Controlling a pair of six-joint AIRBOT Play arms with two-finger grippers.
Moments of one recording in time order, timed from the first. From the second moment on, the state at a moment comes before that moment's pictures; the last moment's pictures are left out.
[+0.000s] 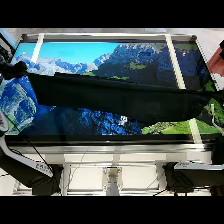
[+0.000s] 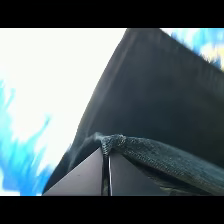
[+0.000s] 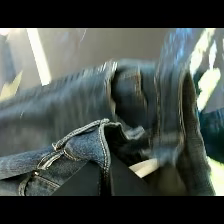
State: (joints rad) left arm 0.42 -1.83 1.97 1.19 -1.24 -1.43; right arm -0.91 -1.51 1.35 -0.74 1.30 1.09
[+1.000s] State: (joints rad) left arm 0.30 -2.04 2.02 1.11 -0.80 -1.49; right arm -0.63 -1.71 1.36 -0.81 0.75 1.29
